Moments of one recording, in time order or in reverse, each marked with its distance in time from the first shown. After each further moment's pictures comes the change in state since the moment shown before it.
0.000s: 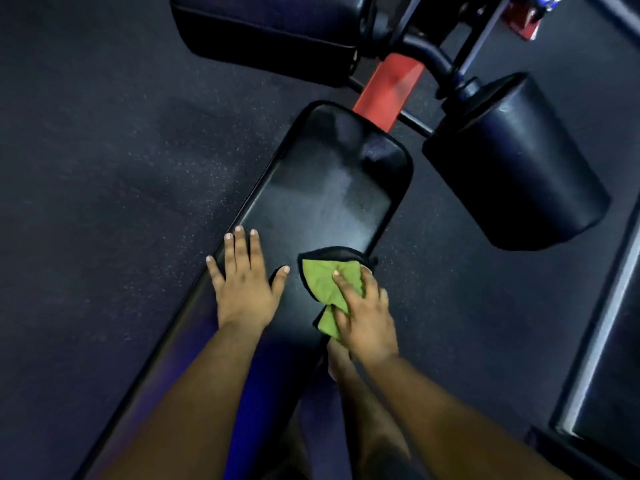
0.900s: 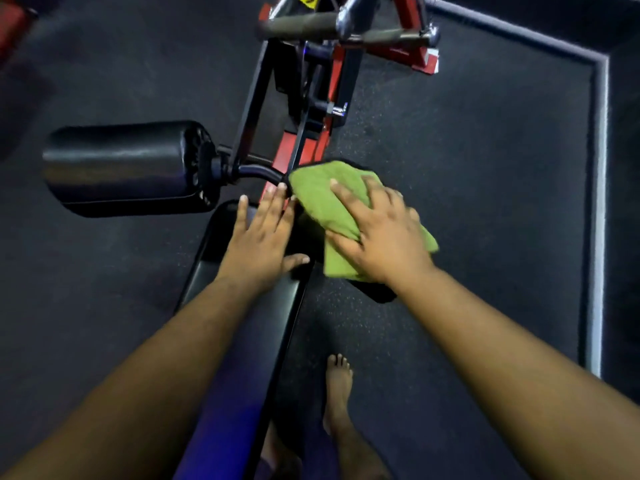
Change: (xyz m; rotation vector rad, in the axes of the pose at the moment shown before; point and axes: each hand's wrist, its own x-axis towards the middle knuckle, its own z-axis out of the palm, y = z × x) left_hand 0.100 0.233 -0.162 0.320 0.275 0.740; right_hand 0.085 0.107 -0.301 -0.177 0.382 -0.081
